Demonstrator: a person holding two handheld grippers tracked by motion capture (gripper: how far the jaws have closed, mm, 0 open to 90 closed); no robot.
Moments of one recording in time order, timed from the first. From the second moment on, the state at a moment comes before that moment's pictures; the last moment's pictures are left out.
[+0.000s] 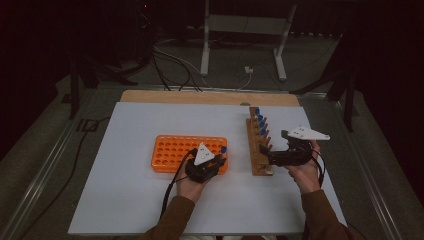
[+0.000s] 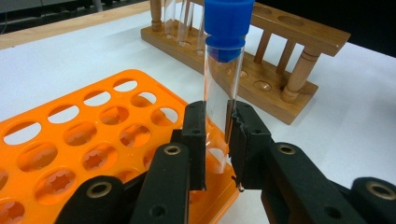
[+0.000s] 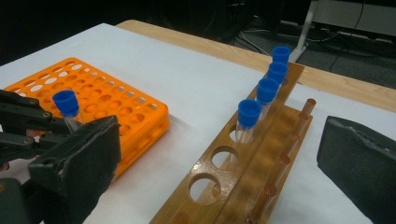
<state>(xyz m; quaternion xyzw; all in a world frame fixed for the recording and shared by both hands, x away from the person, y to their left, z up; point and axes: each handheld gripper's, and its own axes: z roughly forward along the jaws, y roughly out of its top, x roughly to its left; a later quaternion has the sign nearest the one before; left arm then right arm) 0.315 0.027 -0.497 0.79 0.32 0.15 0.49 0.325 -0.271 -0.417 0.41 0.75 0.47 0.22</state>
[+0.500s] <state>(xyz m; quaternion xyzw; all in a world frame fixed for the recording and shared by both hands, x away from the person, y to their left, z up) 0.311 0.026 -0.501 0.80 0.32 0.15 0.48 0.325 -0.271 -0.422 0.41 0.75 0.47 0.22</state>
